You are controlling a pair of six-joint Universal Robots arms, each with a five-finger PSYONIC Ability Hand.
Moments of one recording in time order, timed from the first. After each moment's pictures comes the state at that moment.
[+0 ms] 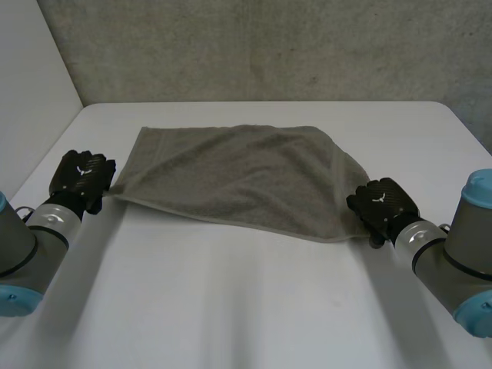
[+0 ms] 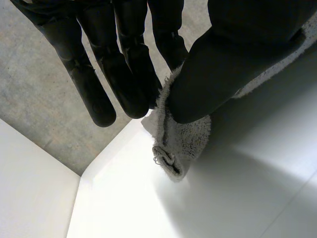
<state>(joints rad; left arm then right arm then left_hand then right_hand) 4.66 -2.01 -1.84 3.77 -1.30 3.66 1.81 -1.10 1.73 -0.27 1.34 2.46 1.16 1.22 1.22 1.22 1.03 0.65 0.67 0.67 0.66 0.45</state>
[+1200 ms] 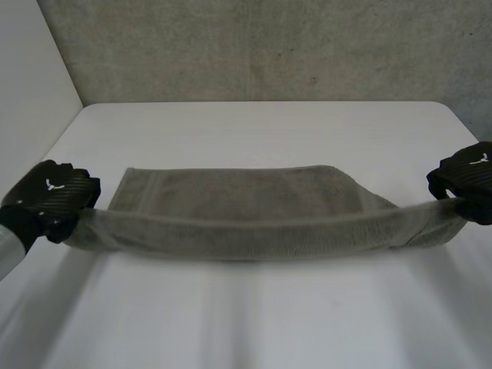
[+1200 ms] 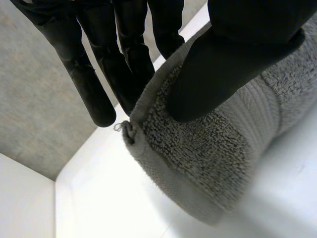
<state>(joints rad) 4.83 -1.52 -2.02 3.24 -1.02 3.83 1.44 -1.41 1.44 0.66 1.05 2.15 1.16 1.22 1.22 1.22 1.03 1.34 1.34 1.34 1.34 1.17</state>
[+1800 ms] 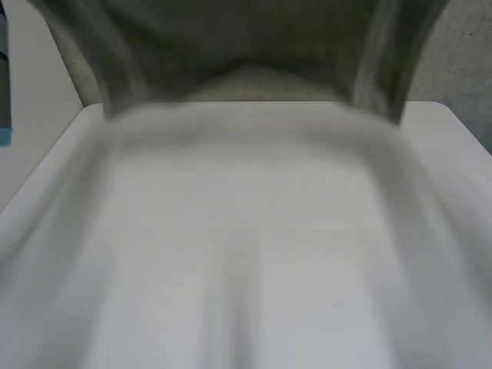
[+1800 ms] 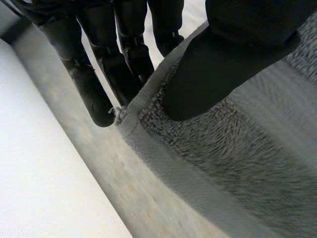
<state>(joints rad) 4.58 -1.90 -1.18 3.84 -1.47 3.46 1.77 -1.18 0.71 -0.01 1.48 2.68 1.16 1.22 1.22 1.22 1.04 1.34 1.35 1.34 1.34 1.19</state>
